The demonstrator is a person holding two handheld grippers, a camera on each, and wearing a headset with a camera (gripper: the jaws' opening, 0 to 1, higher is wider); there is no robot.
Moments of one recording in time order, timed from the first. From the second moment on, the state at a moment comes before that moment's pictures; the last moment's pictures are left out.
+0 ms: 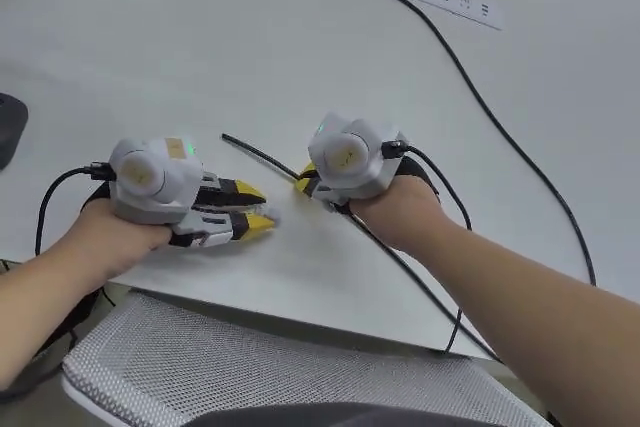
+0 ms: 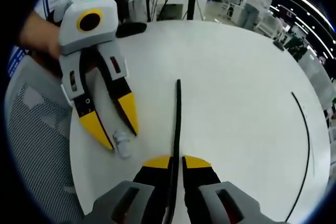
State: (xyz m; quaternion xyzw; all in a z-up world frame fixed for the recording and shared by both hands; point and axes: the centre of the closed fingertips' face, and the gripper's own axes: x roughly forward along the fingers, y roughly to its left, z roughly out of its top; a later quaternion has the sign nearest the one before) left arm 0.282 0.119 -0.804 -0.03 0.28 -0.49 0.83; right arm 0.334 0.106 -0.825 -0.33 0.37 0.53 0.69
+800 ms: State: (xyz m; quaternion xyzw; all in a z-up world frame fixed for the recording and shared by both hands) left arm 0.280 0.130 -0.750 -0.07 0.27 -0.47 0.84; right arm 0.342 0.066 -0.741 -0.21 0.34 0.50 0.77
